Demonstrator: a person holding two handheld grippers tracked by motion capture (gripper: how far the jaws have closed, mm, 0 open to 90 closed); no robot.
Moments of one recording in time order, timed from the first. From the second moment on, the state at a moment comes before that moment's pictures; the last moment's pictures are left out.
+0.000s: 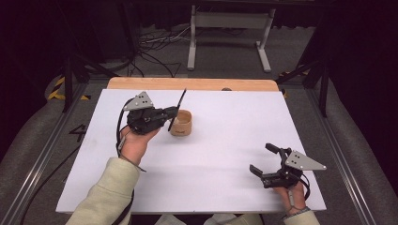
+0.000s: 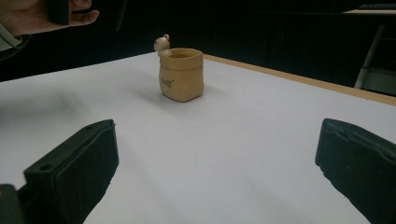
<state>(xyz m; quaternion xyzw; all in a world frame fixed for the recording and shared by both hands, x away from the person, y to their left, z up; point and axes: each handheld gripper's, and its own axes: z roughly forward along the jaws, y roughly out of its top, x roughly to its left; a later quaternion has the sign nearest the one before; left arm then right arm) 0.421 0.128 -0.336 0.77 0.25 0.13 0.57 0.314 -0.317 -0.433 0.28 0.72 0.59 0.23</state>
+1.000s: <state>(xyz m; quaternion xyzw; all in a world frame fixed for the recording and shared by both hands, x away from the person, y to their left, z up) 0.452 0.097 -0.346 0.71 0.31 0.18 0.61 0.311 -0.322 -0.428 0.28 0.72 0.59 0.24</state>
